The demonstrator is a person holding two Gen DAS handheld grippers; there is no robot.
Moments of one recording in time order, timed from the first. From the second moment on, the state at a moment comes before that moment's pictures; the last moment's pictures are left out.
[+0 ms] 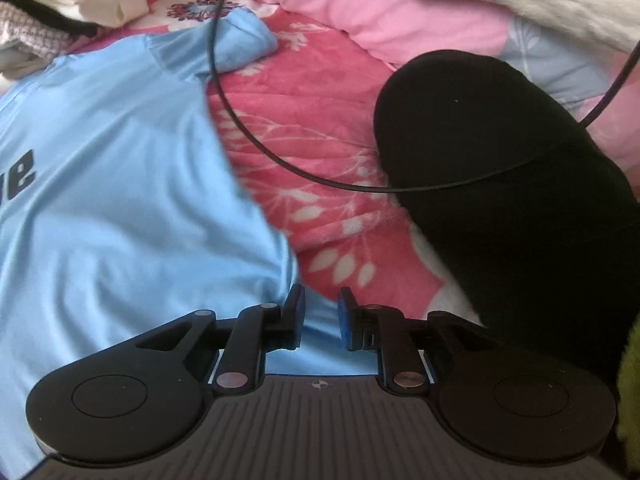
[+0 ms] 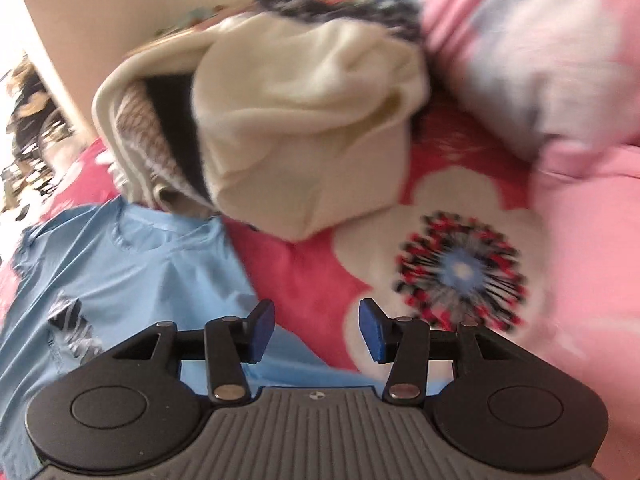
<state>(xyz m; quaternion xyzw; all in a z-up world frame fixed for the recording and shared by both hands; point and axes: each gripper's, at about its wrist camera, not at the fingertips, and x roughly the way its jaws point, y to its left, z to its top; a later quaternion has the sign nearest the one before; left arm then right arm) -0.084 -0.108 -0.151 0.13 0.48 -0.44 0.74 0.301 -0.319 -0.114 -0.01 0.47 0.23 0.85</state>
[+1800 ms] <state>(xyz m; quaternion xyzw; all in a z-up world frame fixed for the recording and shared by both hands) 0.031 -0.103 -0.152 0.04 0.47 -0.33 0.82 0.332 -0.313 -0.167 -0.05 0.55 0.26 0.79</state>
